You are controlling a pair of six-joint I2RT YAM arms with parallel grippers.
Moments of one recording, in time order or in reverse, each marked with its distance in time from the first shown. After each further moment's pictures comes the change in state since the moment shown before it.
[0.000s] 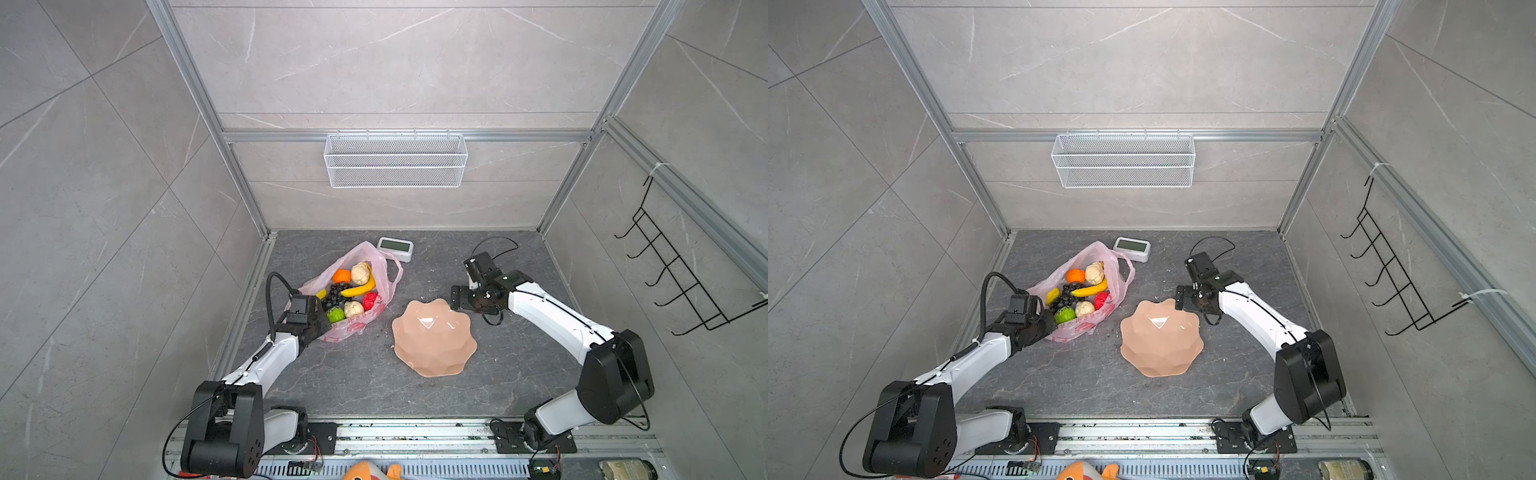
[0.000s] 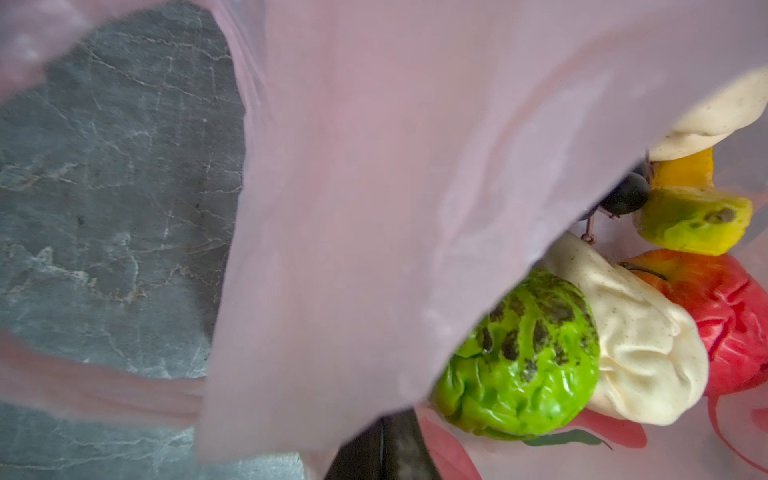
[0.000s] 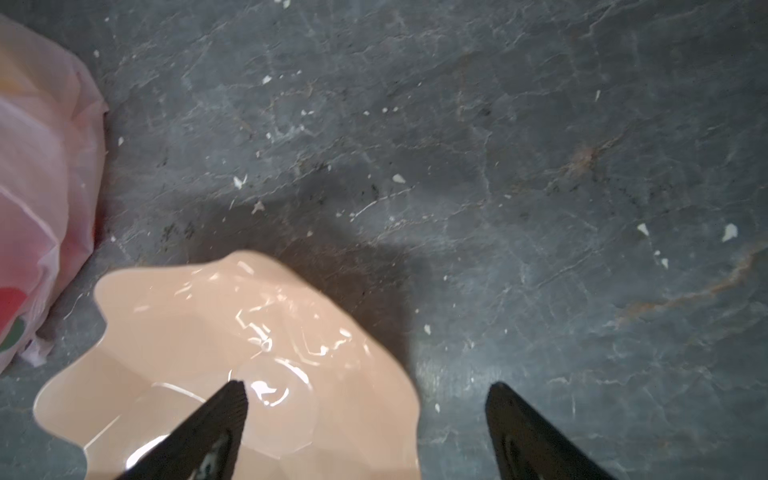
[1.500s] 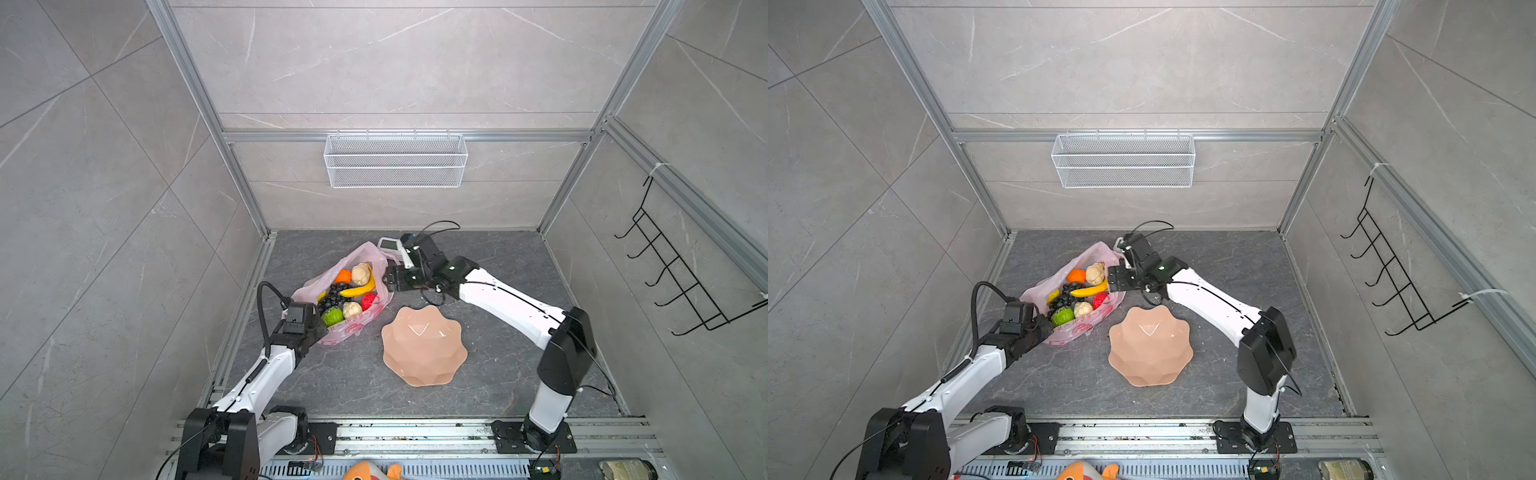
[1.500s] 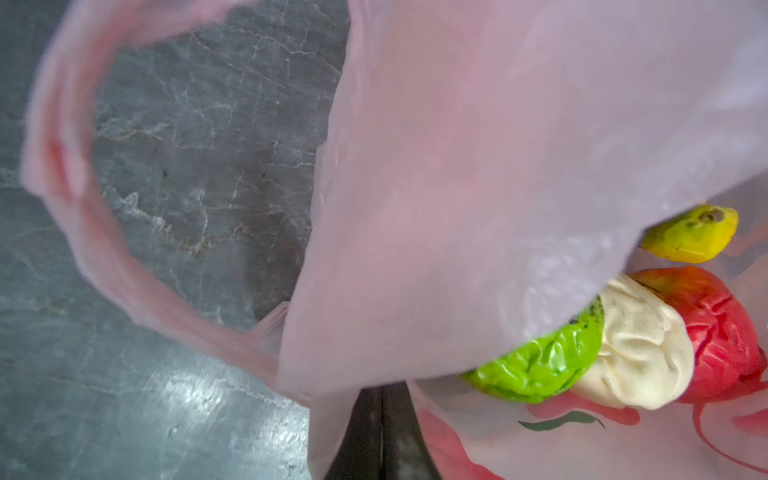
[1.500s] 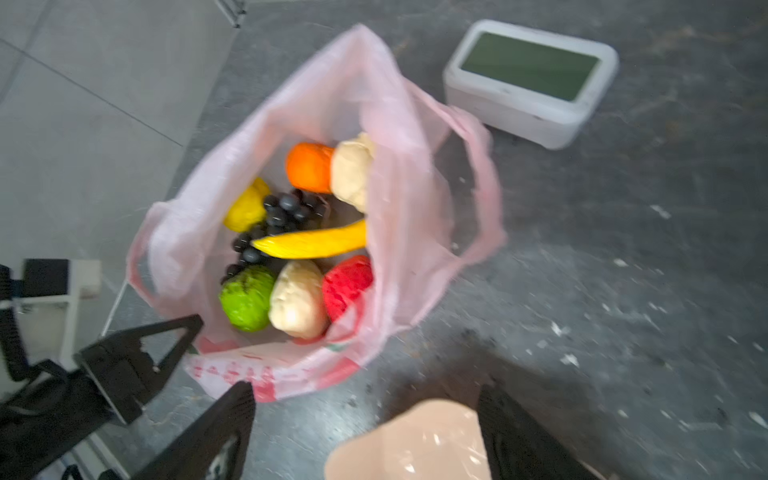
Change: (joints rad) left arm -0.002 -0.168 -0.079 -0.055 -0.063 -0.134; right arm 0.401 0.308 0.543 0.154 -0.024 0.011
